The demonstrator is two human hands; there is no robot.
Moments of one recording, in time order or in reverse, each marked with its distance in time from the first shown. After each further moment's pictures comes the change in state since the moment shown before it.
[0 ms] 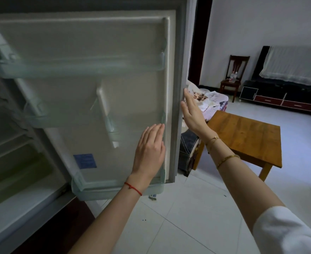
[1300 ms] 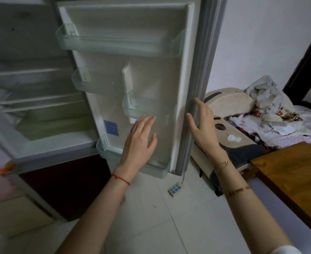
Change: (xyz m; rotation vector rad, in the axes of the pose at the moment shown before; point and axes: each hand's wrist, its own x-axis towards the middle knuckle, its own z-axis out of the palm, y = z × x) left_hand 0.026 0.053 0.032 0.151 0.127 -0.498; right_hand 0.033 0.072 -0.008 0.168 -0.194 -0.341
